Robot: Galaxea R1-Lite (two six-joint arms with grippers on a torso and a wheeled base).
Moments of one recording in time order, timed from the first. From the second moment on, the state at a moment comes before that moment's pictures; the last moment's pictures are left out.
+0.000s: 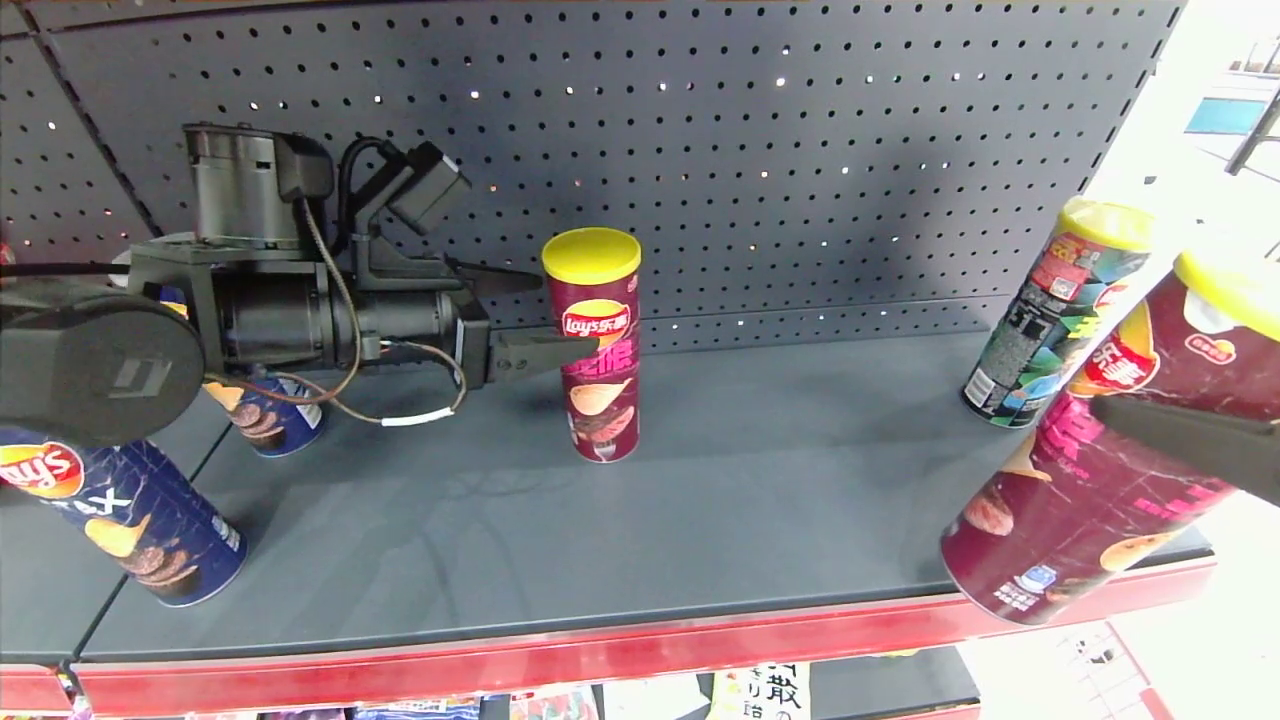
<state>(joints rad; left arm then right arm) -0.35 1.73 -1.14 -0.32 -0.65 0.25 0.42 0.99 -0.73 -0.11 0.23 -0.07</state>
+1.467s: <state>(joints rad) -0.42 1.86 -1.23 -0.33 -0.64 0.24 0.41 1.00 -0.74 -0.11 0.24 -0.06</state>
